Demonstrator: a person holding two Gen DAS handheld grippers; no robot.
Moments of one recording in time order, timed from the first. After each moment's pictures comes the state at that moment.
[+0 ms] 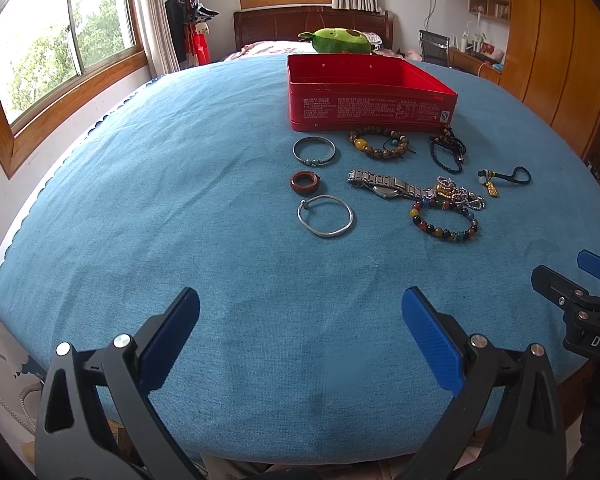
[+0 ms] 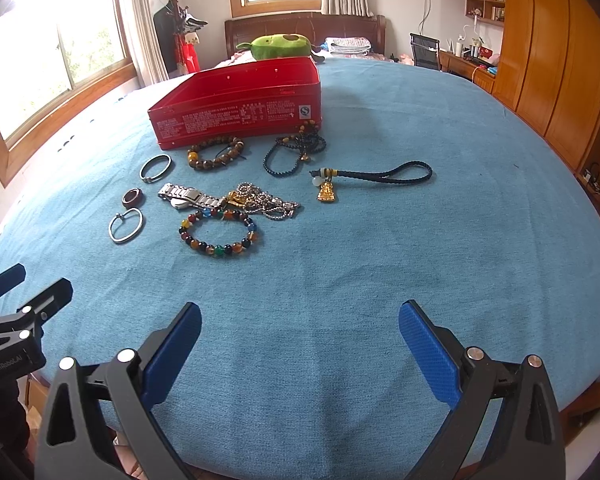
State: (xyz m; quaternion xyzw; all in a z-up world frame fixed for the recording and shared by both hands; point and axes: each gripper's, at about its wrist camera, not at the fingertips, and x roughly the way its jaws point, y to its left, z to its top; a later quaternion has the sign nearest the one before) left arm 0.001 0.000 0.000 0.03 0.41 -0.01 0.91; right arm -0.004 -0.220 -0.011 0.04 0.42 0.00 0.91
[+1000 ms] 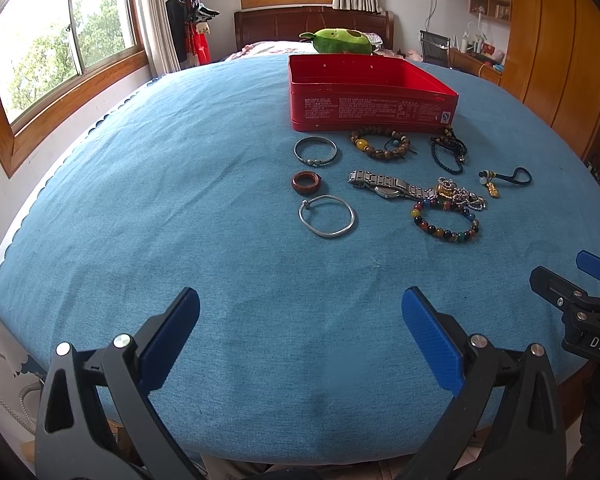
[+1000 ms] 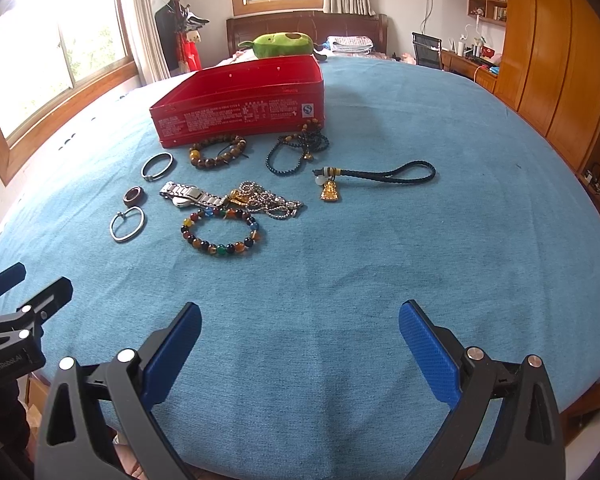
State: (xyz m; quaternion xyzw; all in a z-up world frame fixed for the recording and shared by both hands) left arm 0.000 0.000 0.000 0.03 0.41 -0.02 0.91; right arm -0.003 -0.218 -0.013 0.04 0.42 0.00 0.91
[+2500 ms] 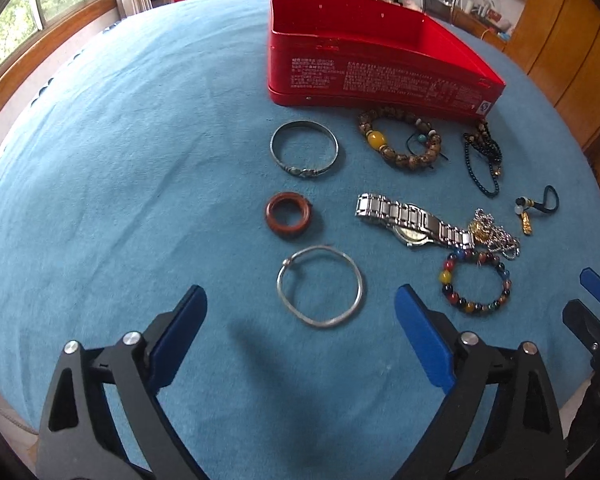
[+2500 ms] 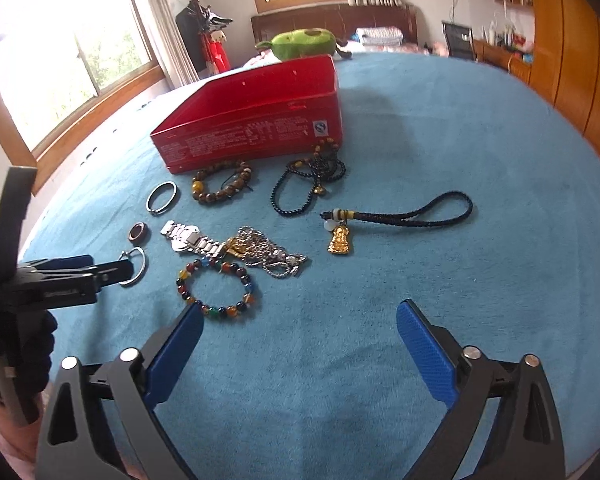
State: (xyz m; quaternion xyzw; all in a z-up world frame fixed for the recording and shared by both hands) left arm 0.126 -0.003 -0.028 0.00 0.54 -0.05 0.84; right arm 0.063 -0.252 -0.013 0.08 0.44 0.08 0.89
